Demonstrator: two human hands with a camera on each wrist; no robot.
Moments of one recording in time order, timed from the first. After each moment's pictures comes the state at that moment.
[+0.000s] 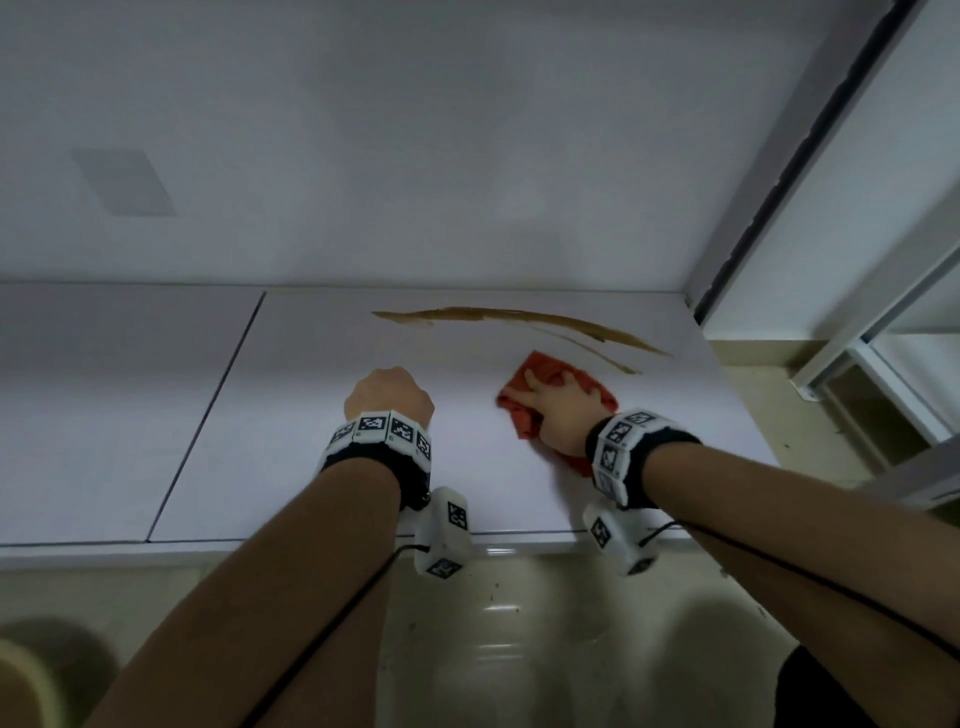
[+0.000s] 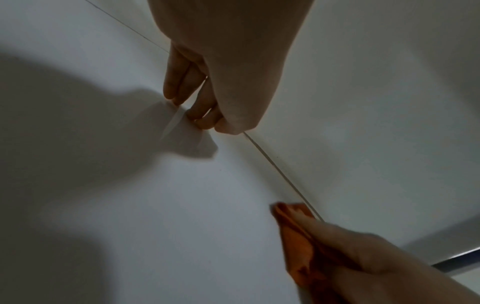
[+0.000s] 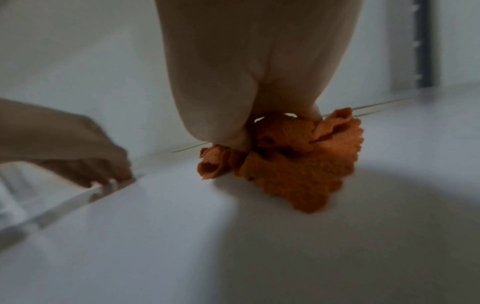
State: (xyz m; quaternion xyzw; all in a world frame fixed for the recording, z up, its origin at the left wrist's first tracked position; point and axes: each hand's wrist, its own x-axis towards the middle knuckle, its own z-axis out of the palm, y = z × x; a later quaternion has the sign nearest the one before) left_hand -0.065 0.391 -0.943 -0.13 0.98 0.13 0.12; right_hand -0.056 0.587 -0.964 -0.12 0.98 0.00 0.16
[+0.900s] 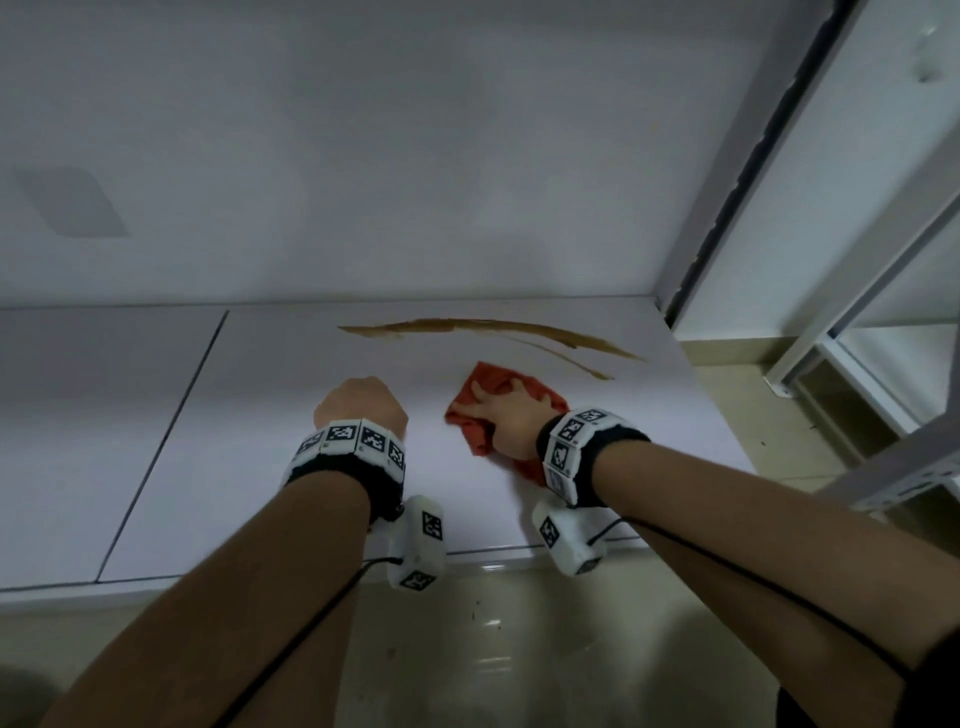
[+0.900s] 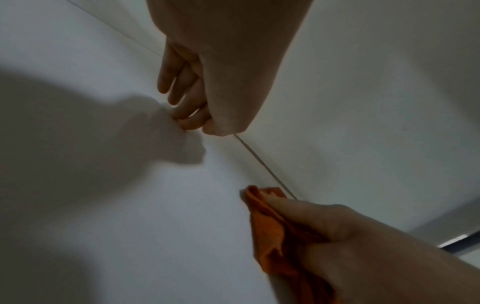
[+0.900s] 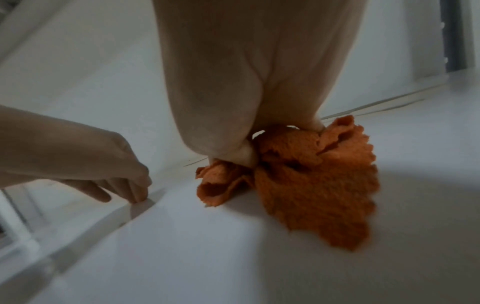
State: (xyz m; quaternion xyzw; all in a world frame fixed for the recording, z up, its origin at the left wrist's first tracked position) left_hand -0.073 0.400 -0.935 -0.12 0.98 0.07 0.14; right_hand -0.068 0.575 -0.966 -0.16 0.96 -0.04 0.20
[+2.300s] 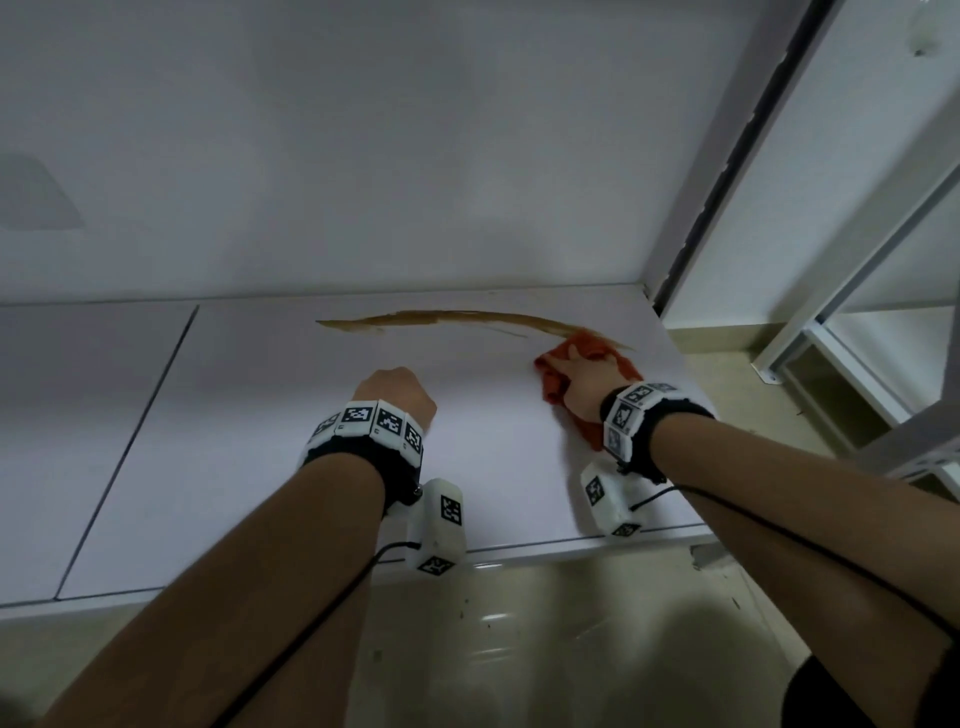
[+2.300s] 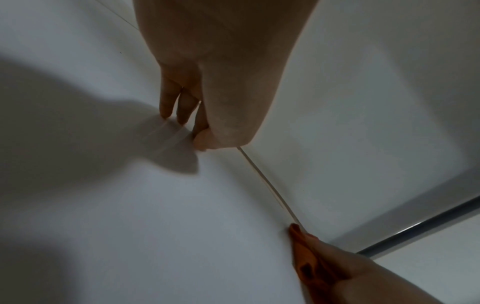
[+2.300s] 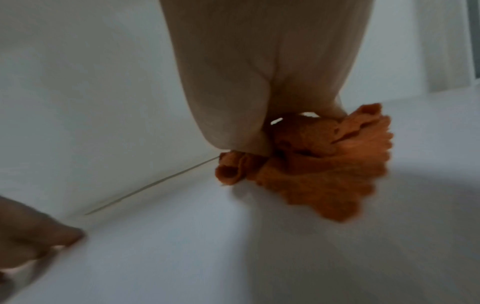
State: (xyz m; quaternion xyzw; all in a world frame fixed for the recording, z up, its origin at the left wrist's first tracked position) left_hand -0.091 0.439 -0.946 0.01 0.98 0.06 0.18; right_hand -0.093 0.669 -0.977 0.04 0.97 -0.16 0.17
